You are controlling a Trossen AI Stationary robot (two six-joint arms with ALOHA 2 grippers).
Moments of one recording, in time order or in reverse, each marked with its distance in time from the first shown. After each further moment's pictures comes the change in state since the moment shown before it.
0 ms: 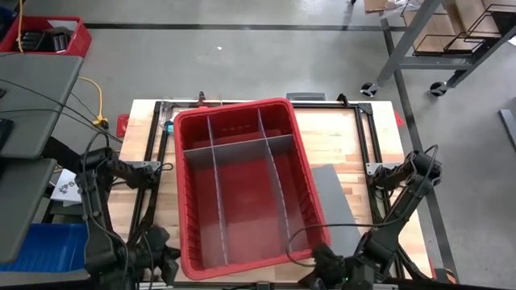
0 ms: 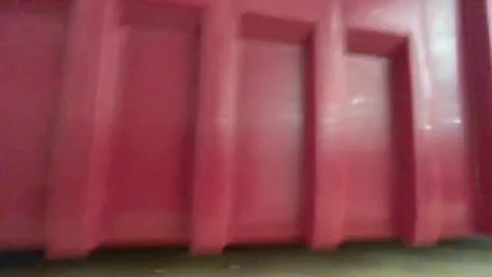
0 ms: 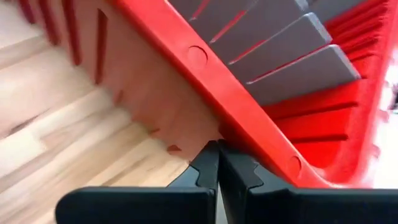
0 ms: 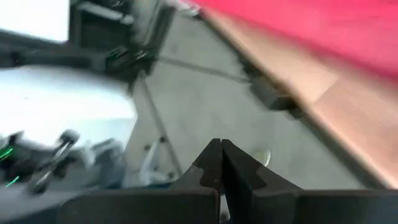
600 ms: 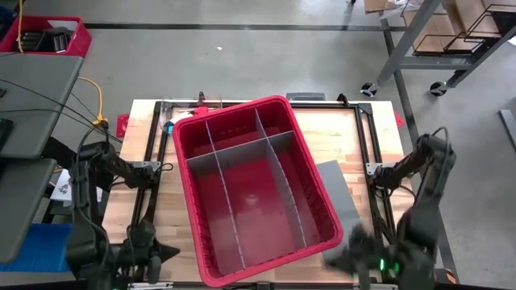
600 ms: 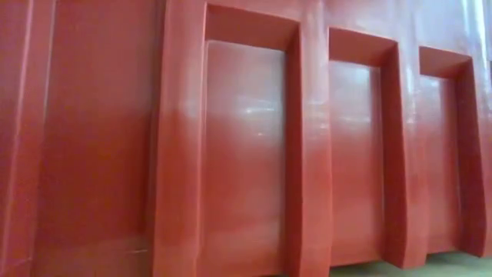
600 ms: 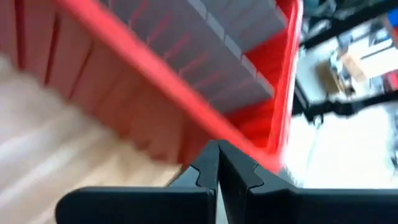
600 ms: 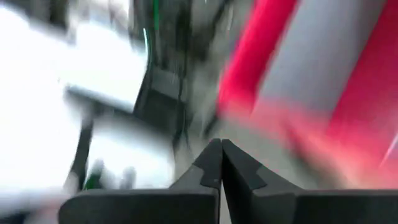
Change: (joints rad) left arm -0.089 -0.070 0.004 -0.007 -0.217 -0.030; right arm 0.138 -0.228 0.005 -0.033 0.446 -0.152
